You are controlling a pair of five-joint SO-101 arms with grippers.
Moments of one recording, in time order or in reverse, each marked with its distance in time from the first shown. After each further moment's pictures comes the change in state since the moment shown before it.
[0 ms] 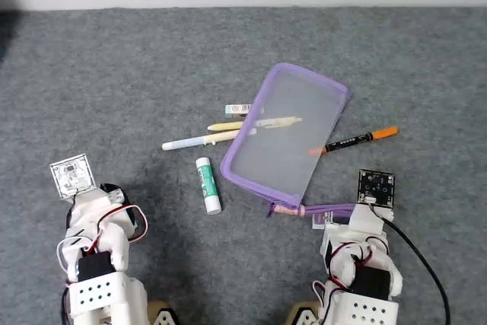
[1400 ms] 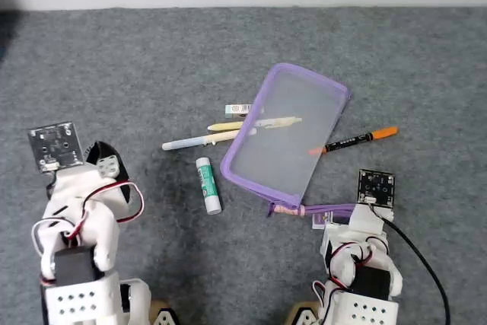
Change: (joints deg) left arm 7.1 0.0 -32.0 22.2 0.3; right arm 0.0 0.0 0.0 0.0 0.0
